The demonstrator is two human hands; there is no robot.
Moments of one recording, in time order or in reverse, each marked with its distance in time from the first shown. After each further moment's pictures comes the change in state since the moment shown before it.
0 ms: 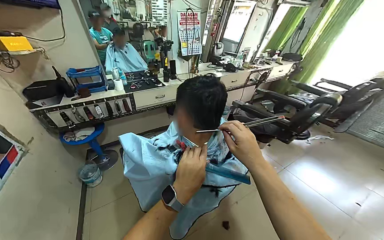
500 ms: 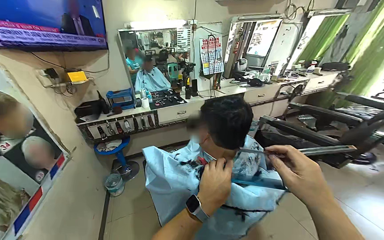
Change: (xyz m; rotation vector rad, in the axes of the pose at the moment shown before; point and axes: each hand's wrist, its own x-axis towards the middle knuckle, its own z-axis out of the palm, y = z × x) left_hand 0.020 -0.002 -0.001 -0.022 0.009 -0.057; right_hand -0.019 -0.010 -0.045 0.252 0.105 0.190
